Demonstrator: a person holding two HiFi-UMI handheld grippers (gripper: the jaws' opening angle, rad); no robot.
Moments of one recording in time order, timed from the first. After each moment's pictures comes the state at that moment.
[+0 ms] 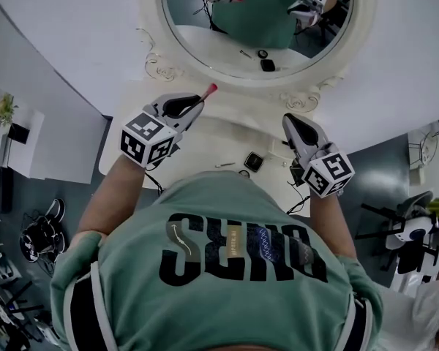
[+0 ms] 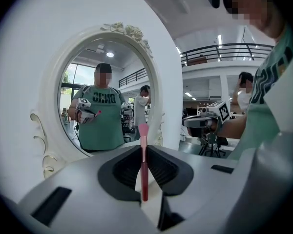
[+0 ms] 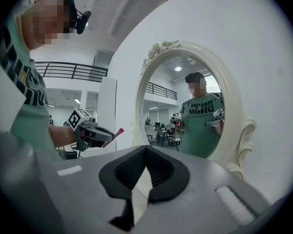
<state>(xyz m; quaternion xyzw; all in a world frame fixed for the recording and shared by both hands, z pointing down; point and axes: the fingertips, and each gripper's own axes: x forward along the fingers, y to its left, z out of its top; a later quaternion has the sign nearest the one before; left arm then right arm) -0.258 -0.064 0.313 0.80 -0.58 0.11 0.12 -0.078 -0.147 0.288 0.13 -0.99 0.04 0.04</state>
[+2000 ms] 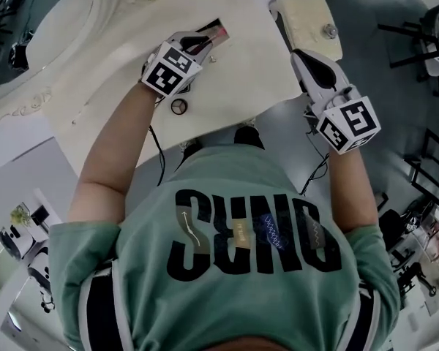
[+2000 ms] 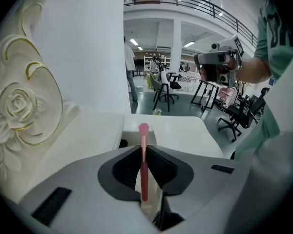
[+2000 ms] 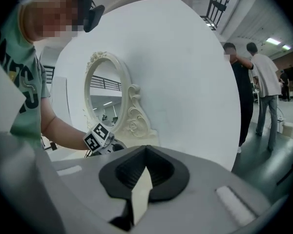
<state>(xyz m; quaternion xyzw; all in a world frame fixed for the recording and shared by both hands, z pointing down) 0.068 -0.219 0.599 0.86 -0.25 0.42 0.11 0.239 -0.178 0.458 0.38 -0.91 0.17 0.07</state>
